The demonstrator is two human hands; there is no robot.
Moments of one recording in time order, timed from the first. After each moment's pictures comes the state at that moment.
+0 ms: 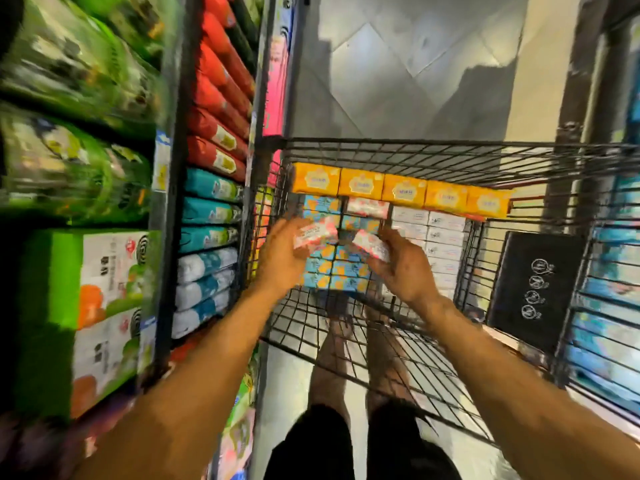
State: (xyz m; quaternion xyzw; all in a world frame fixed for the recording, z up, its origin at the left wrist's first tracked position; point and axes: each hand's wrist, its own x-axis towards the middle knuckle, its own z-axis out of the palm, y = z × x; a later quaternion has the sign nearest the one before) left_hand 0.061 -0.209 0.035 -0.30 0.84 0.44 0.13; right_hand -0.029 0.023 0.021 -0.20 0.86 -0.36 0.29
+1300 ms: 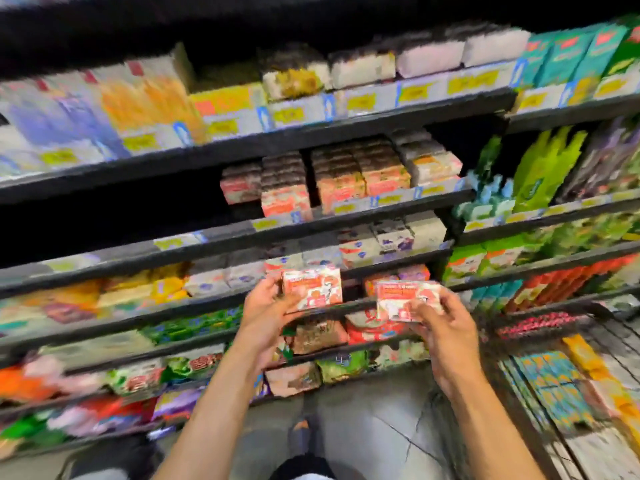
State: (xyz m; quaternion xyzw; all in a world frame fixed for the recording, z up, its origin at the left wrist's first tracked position) left_hand 0.704 0.062 0.430 -0.55 0.33 0.54 -0.55; right_hand 0.440 0.052 0.388 -0.32 0.51 -0.58 0.55
